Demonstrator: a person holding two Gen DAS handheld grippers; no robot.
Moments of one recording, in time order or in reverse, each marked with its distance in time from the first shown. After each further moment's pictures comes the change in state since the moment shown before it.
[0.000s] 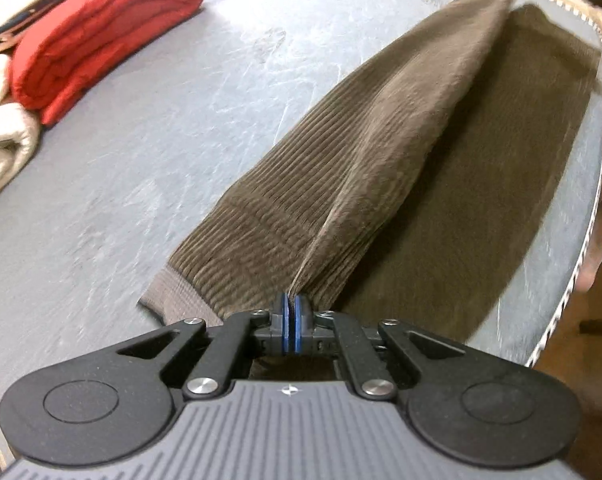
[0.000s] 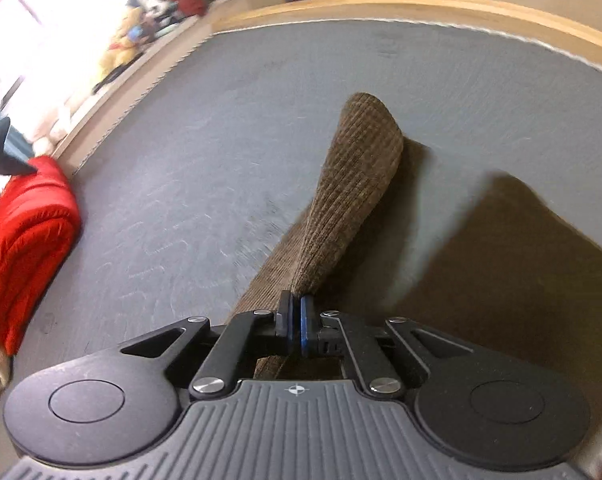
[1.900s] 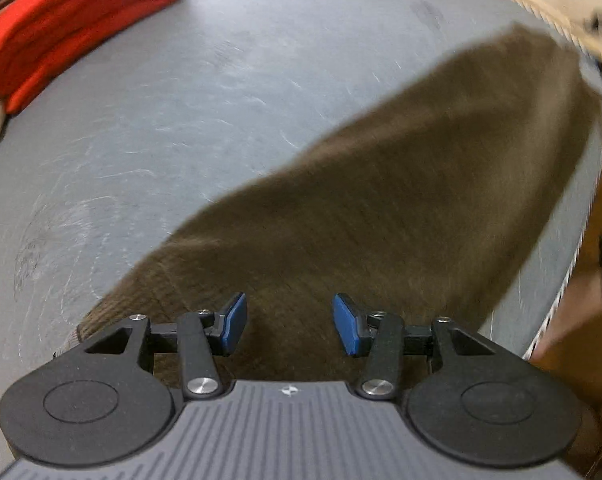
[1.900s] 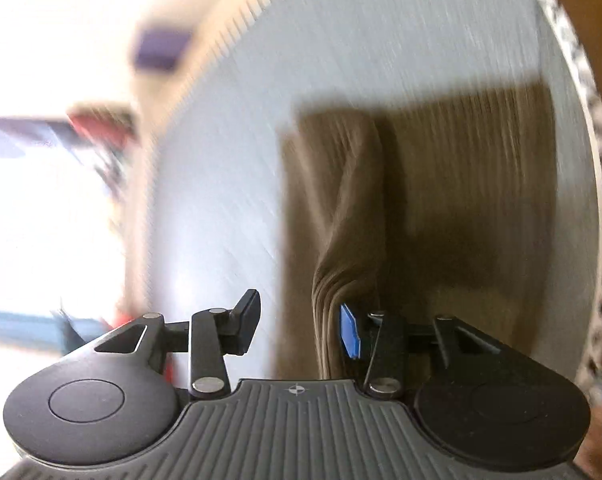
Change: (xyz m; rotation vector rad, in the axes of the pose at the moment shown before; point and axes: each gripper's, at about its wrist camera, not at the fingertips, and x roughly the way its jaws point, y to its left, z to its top) left arm 0.035 -0.051 0.077 -0.076 0.040 -0.112; right arm -0.020 -0.173 -0.025 0.695 -0.076 0.318
